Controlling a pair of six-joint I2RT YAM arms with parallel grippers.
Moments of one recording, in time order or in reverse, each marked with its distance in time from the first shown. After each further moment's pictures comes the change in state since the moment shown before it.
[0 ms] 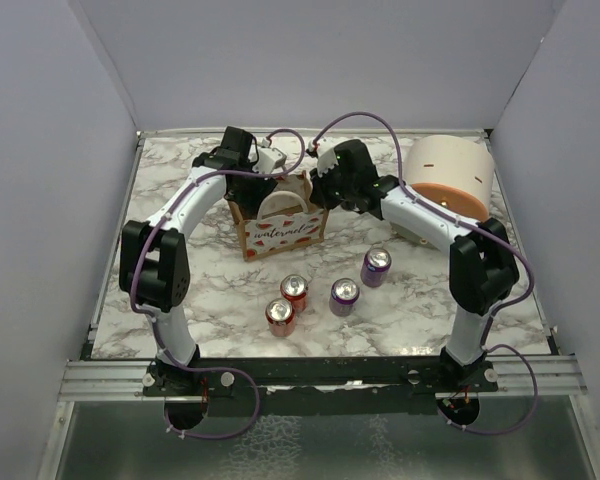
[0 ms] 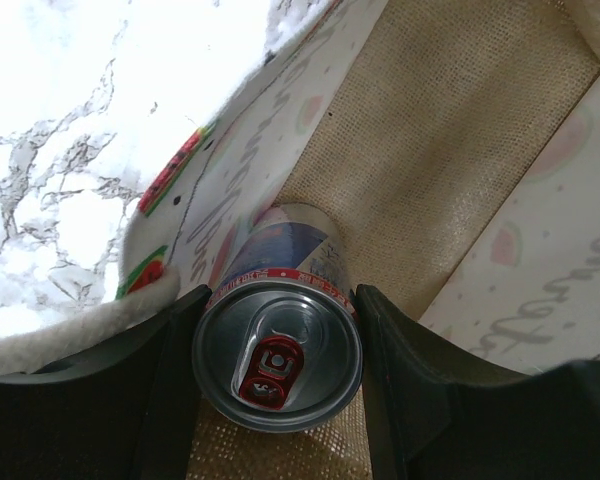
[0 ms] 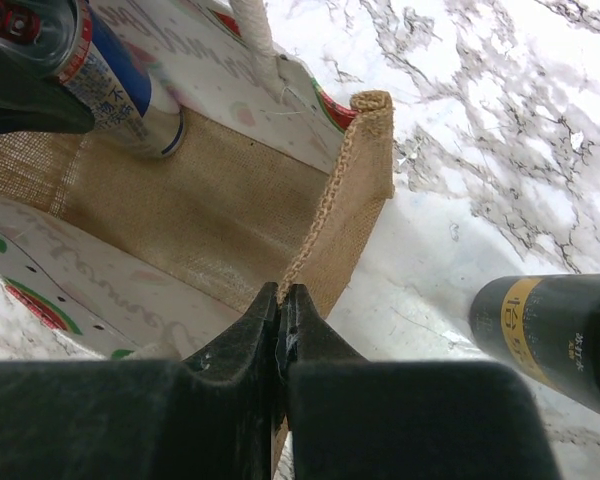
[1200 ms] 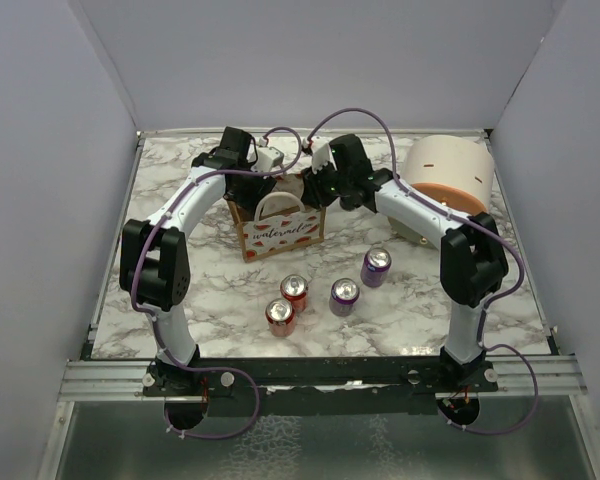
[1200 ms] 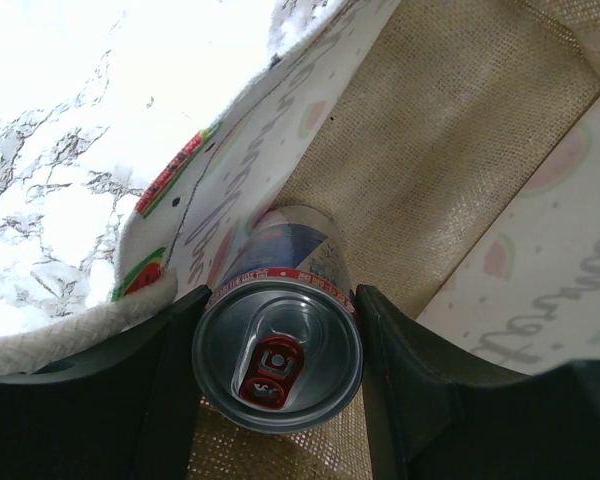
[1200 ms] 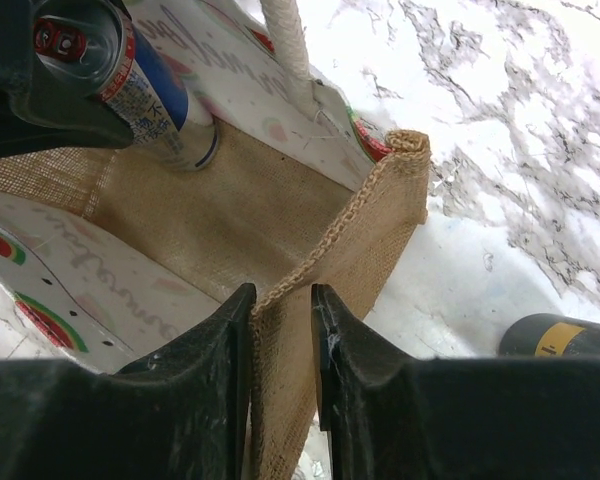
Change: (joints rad) left arm 0.003 0.016 -0.003 0.004 0.023 -0.068; right arm 0.001 0.066 0.088 -0.036 -0.109 0.000
